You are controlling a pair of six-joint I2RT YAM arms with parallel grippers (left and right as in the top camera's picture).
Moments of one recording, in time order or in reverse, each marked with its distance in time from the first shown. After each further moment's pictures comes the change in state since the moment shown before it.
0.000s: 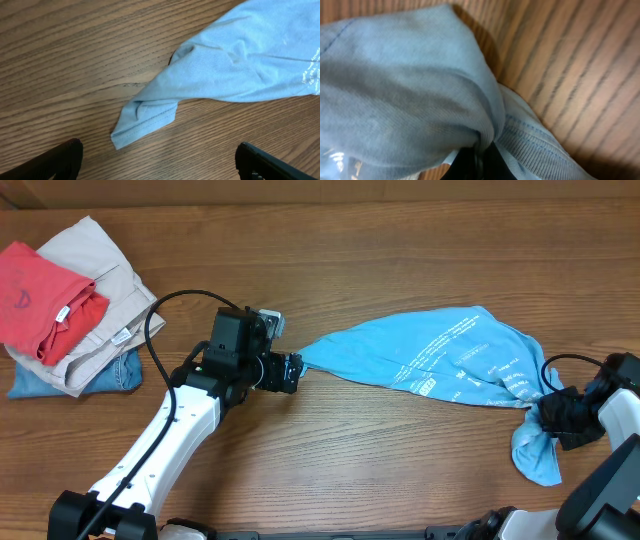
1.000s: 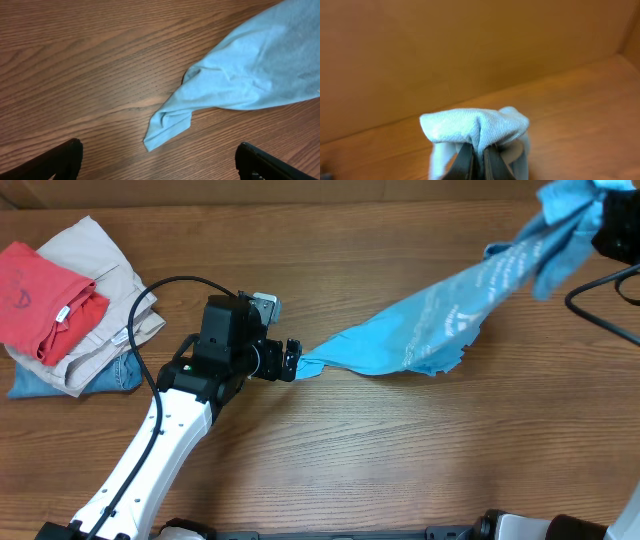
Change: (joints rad) left arm 0.000 -0.073 0.087 -0.058 -0.023 0.000; right arm 0.377 -0.106 1.249 -0.385 -0.127 -0.407
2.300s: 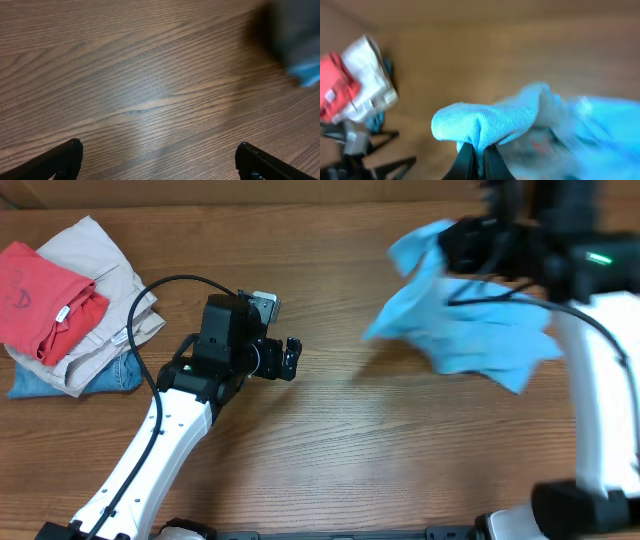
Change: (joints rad) left arm 0.000 0.000 0.000 0.011 -0.004 0.000; right arm 0.413 0.205 -0.137 -0.039 -0.149 -0.041
